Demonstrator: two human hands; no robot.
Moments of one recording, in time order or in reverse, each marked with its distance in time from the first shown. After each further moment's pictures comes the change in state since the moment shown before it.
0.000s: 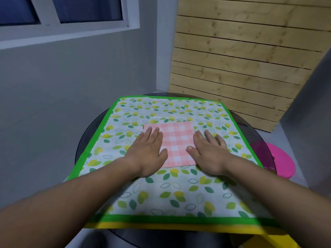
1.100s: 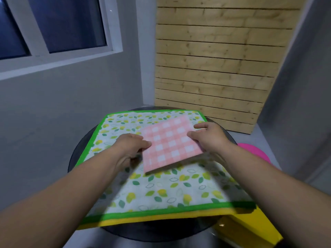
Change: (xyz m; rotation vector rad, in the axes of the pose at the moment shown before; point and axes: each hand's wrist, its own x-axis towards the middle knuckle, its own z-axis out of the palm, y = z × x) left_hand -0.016 0.033 -0.066 -1.415 0.168 -0.471; right_hand -0.039 0.017 -0.057 1.216 0.429 0.301
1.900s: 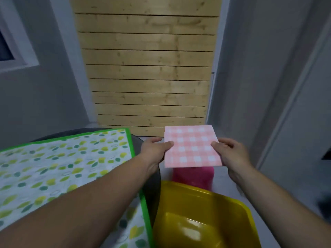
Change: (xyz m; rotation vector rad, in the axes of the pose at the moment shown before) left_hand 0.062 0.010 0.365 -0.154 -0.278 0.048; right_hand 0.100 0.139 -0.288 0.332 0.446 -0.003
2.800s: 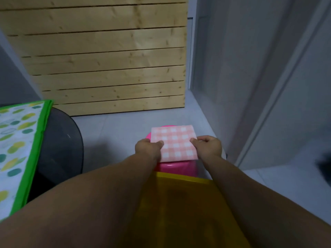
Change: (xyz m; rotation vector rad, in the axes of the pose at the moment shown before) left_hand 0.154 -0.182 0.102 0.281 0.218 -0.152; right_hand 0.152 0.217 -0.011 -0.255 0.252 0.193
